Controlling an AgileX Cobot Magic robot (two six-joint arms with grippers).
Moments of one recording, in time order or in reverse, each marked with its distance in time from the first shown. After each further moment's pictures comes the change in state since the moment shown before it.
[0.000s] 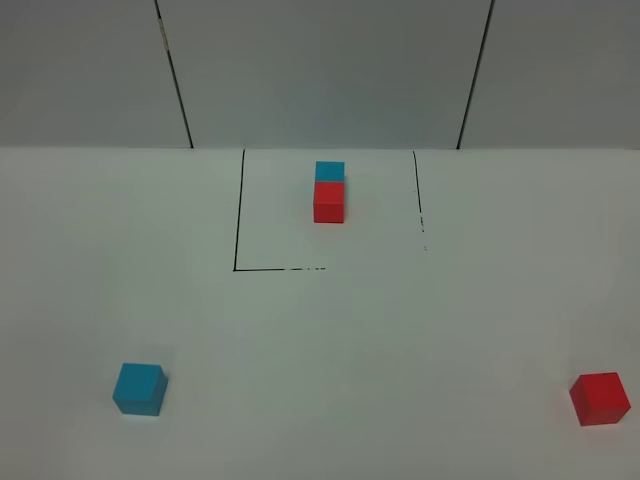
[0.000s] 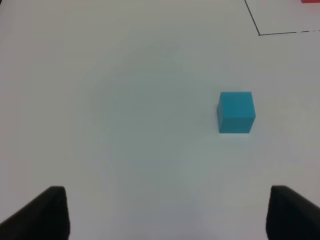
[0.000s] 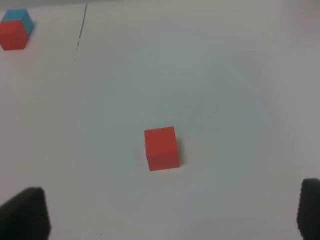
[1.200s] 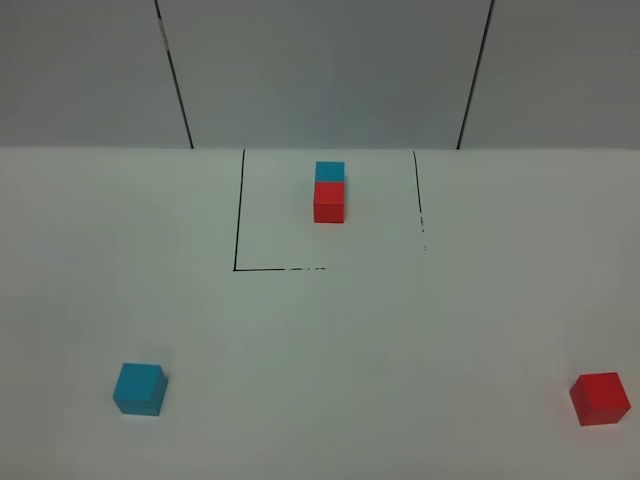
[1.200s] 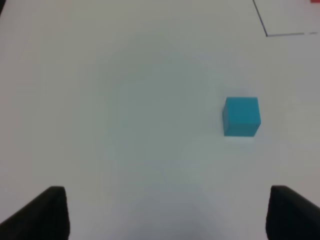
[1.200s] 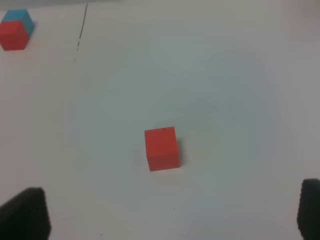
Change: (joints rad) left arm 0.000 0.246 -0.116 0.020 -0.012 -0.021; right arm 0.000 0.000 0.000 0.000 0.000 0.000
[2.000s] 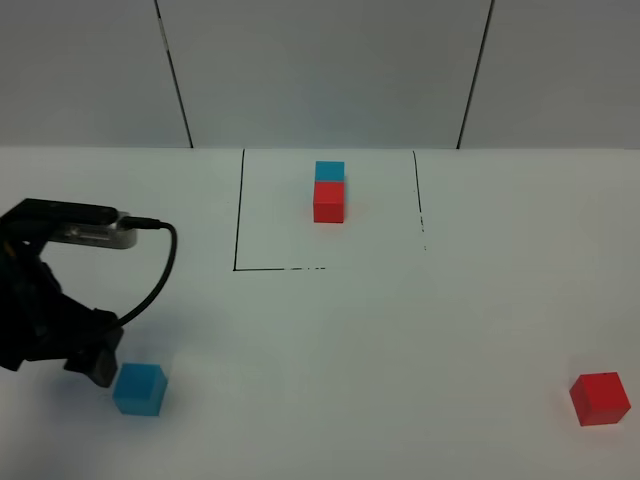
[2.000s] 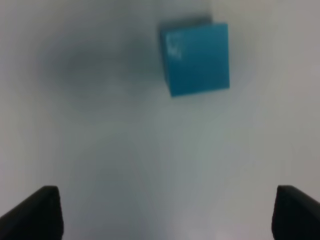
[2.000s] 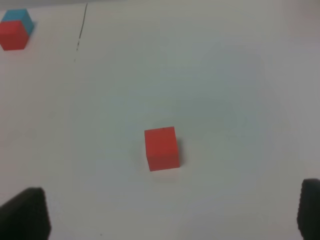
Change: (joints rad) left arm -0.165 1.304 -0.394 -0.099 -0.074 0.014; right arm 0.000 0.000 0.000 0.000 0.000 0.000
